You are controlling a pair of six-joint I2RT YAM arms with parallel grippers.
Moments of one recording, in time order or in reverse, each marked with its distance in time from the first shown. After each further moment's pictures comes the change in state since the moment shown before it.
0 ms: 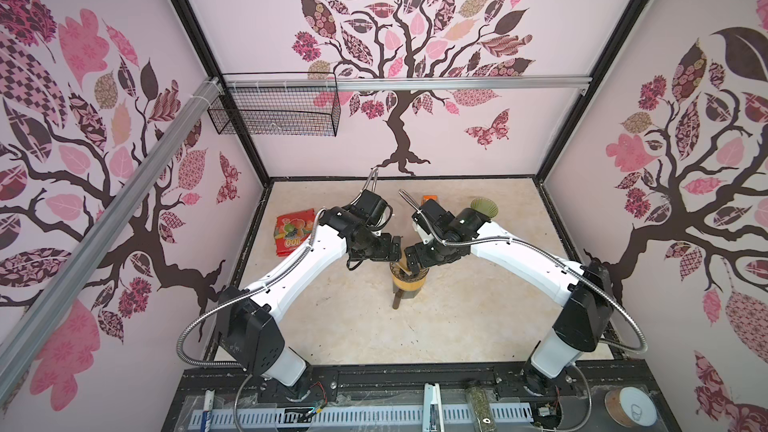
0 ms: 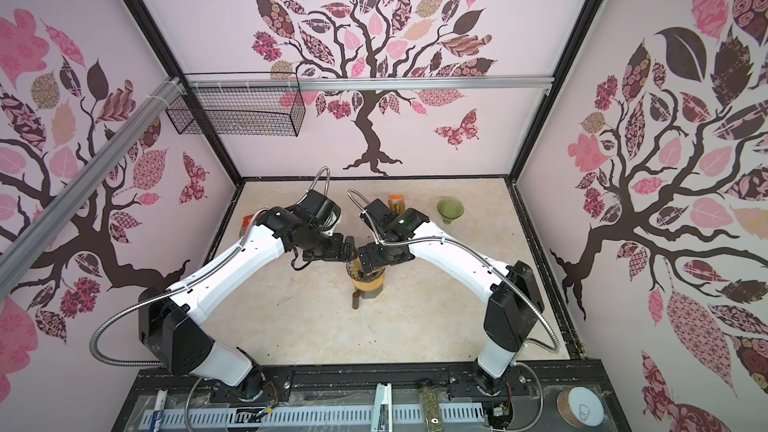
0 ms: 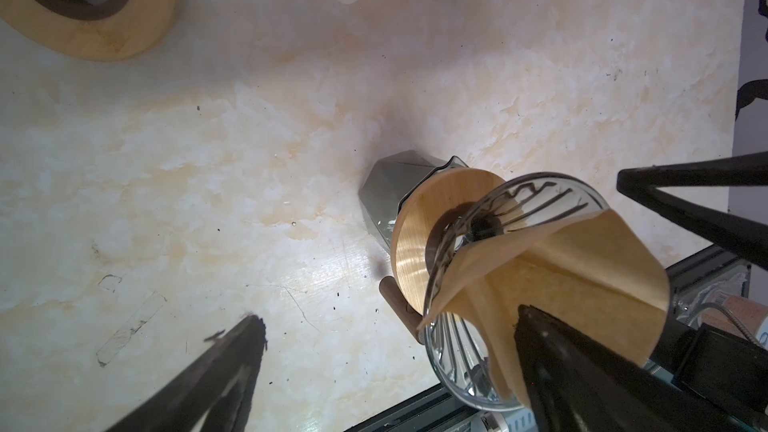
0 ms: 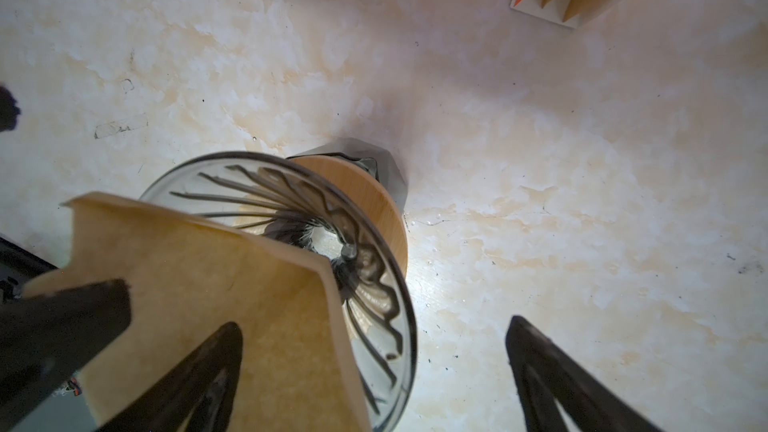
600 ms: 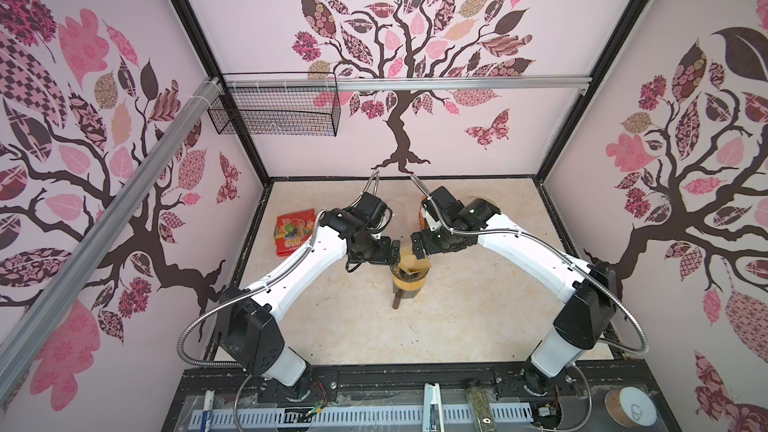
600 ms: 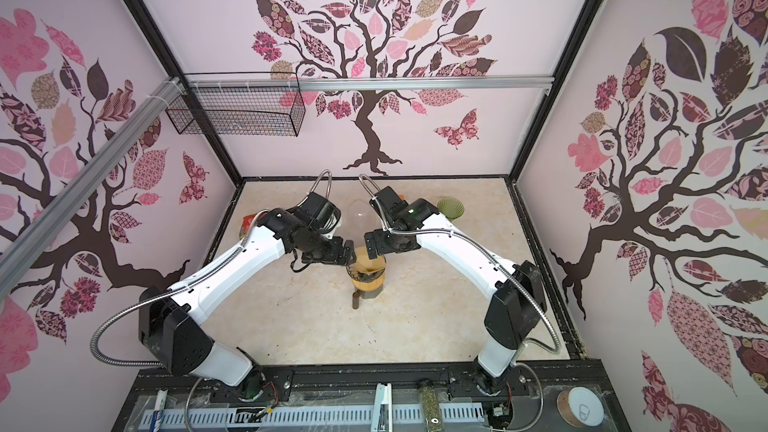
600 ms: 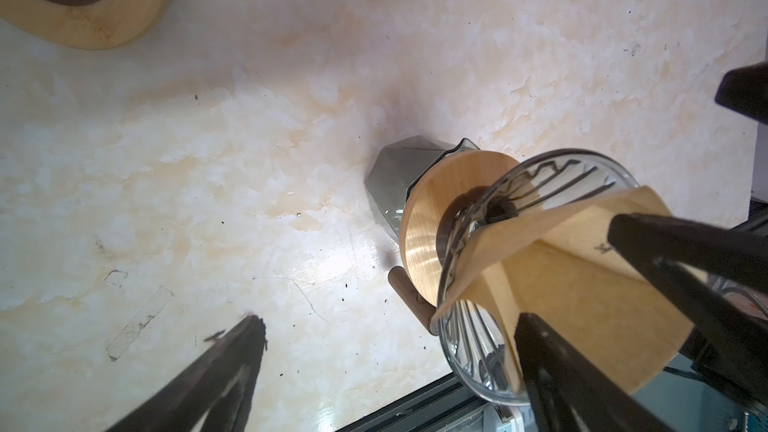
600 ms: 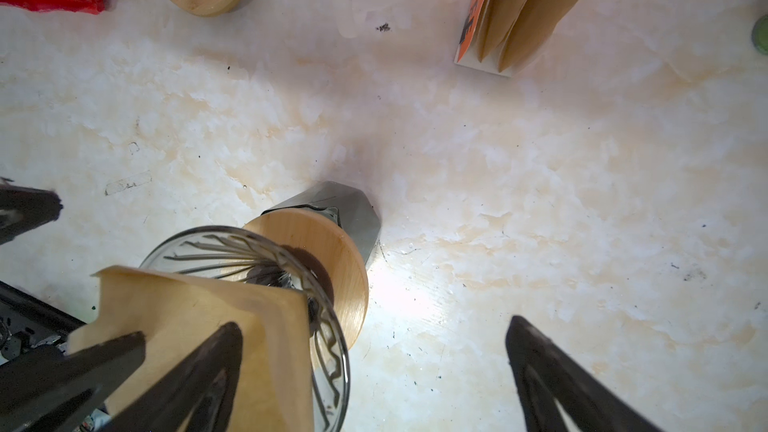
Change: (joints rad) left arm 0.000 0.000 -0.025 -0.013 0.005 0.040; right arm -0.070 0.000 0.054 0.002 0.017 -0.009
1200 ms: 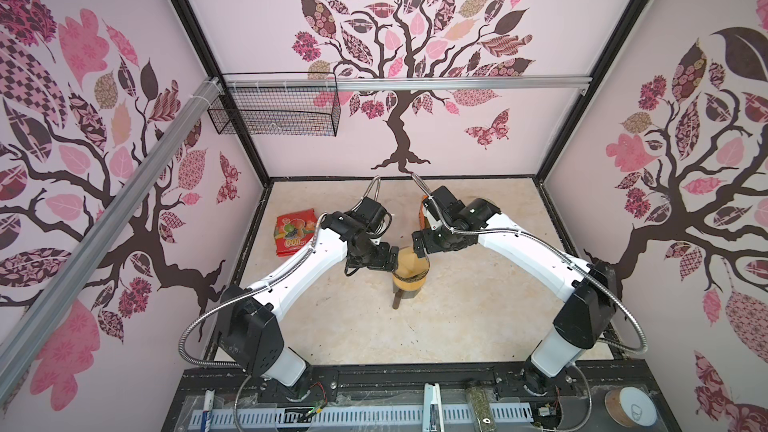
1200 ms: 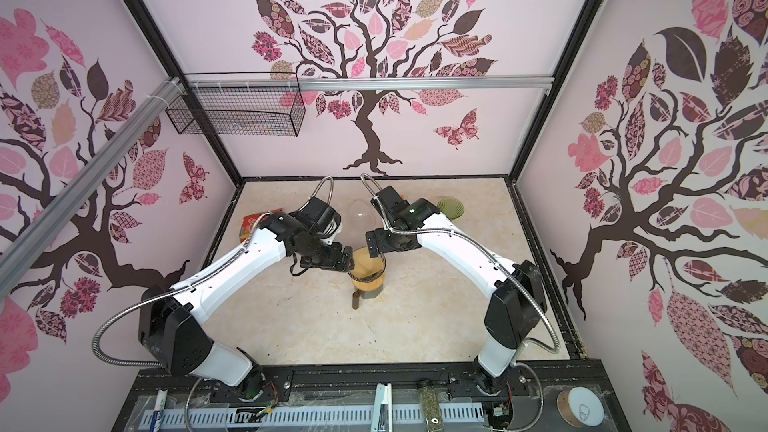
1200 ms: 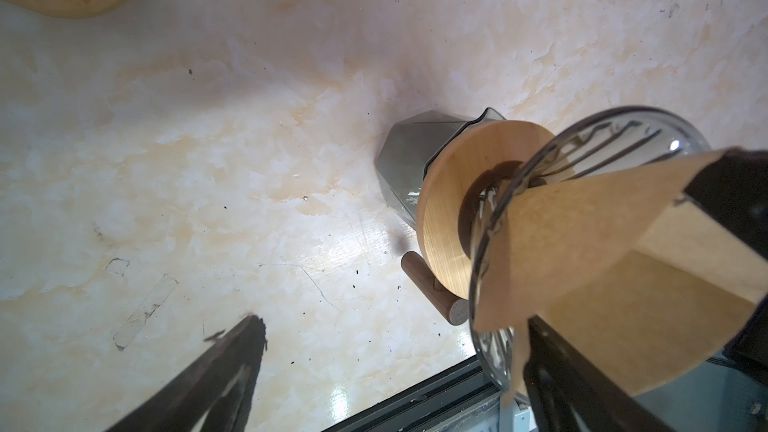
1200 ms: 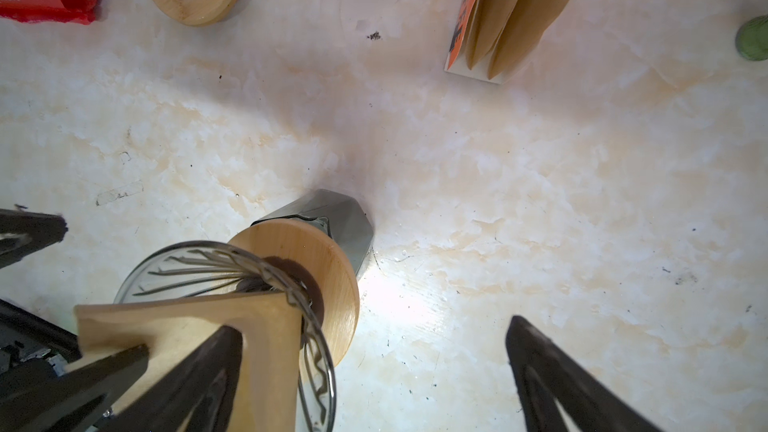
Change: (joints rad) left arm -0.001 -0.004 -0.048 -0.010 0.003 0.031; right arm -0.012 0.000 -0.021 0.026 0.010 -0.002
